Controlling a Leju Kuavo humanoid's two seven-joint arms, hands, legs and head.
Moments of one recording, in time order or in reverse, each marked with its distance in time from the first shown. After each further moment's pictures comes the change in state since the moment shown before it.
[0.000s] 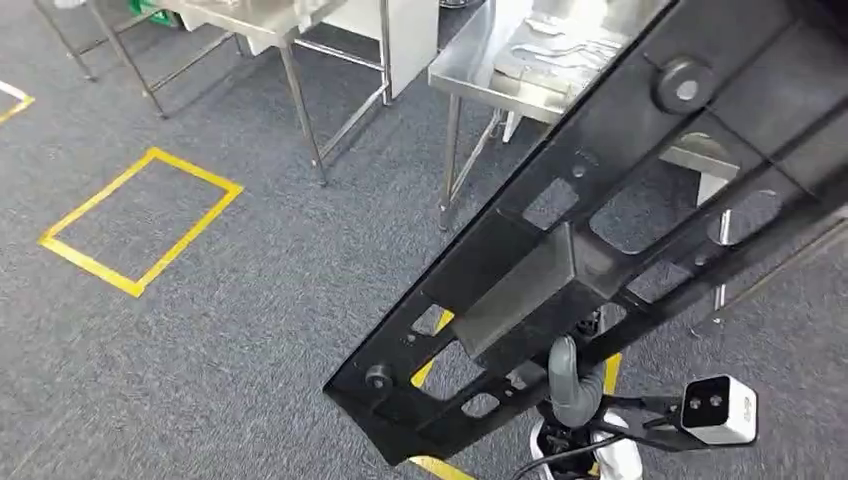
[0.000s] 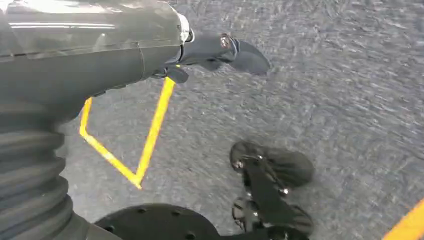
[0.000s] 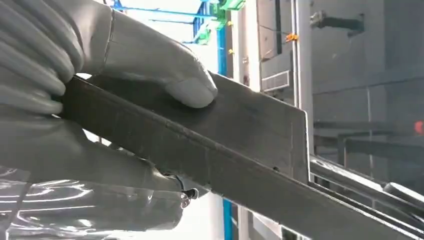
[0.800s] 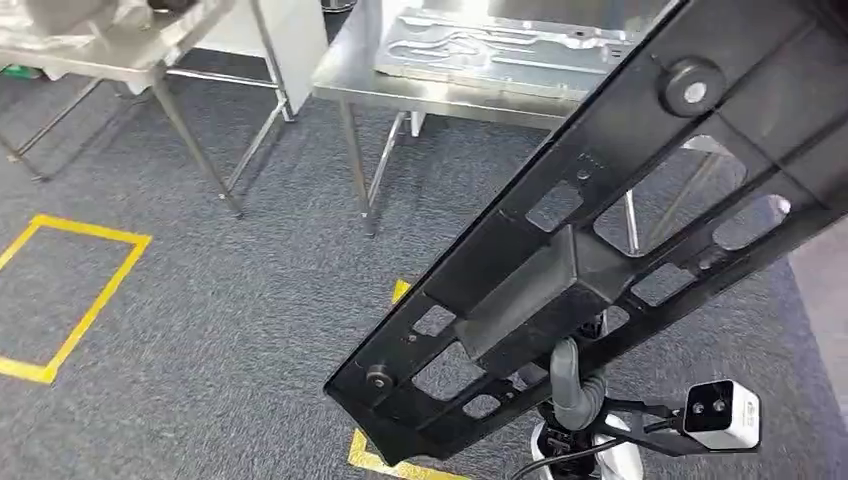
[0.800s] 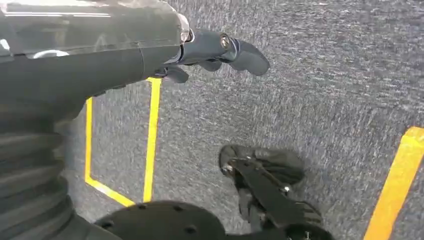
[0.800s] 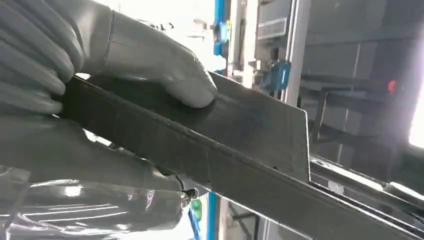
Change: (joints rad) left arm -0.001 0.000 -0.021 0.001 0.009 0.003 0.003; right arm 0.008 0.001 0.003 -0.008 0.007 -0.006 -0.005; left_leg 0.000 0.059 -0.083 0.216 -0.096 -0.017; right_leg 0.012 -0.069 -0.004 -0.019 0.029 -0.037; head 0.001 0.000
